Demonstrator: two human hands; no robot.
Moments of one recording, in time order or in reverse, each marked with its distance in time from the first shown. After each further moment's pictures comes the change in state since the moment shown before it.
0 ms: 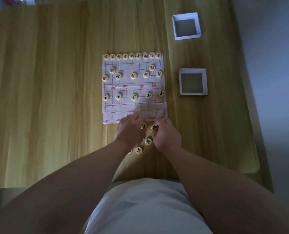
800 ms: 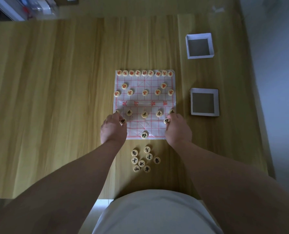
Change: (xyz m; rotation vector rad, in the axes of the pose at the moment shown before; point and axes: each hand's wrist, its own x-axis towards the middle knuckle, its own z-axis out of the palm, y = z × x) left_hand 0.039 -0.075 -0.042 -0.212 0.092 -0.599; right_hand 0.077 -0.024 -0.036 -0.078 0.103 0.020
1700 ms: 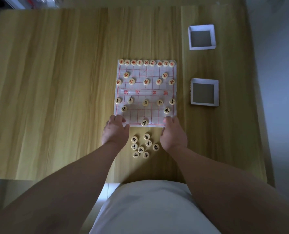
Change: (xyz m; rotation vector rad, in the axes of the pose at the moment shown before) left_hand -0.048 -0.017 0.007 0.039 -0.085 0.024; right_hand -0.055 0.003 0.016 0.015 -0.088 -0.049
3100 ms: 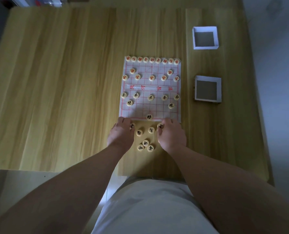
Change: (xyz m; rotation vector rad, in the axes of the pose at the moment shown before) left_hand -0.045 -0.018 0.008 -0.015 -0.018 0.112; right_hand -0.031 -0.009 0.024 -0.051 0.084 -0.075
